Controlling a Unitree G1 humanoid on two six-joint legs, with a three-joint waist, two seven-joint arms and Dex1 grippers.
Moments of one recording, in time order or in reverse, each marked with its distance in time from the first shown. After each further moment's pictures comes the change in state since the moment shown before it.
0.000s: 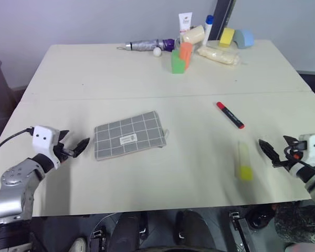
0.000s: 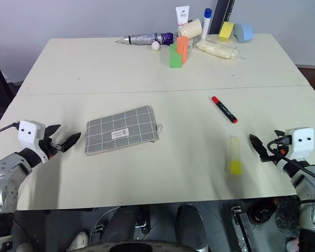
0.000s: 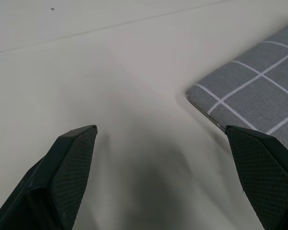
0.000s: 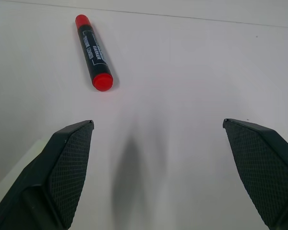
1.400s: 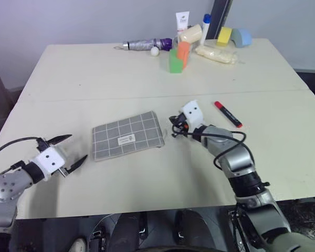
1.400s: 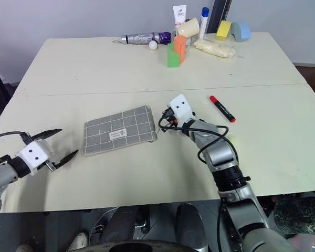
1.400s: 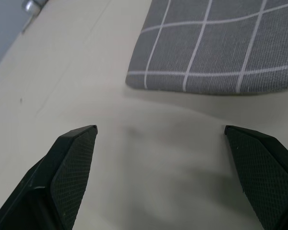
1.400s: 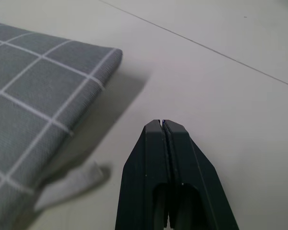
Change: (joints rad) left arm 0.082 0.204 -0.127 0.225 0.345 -0.785 -0.146; right arm -0.649 0.337 0.762 0.150 -0.275 0.183 -0.157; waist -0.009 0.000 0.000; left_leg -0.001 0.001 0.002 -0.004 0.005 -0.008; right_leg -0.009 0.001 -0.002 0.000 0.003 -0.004
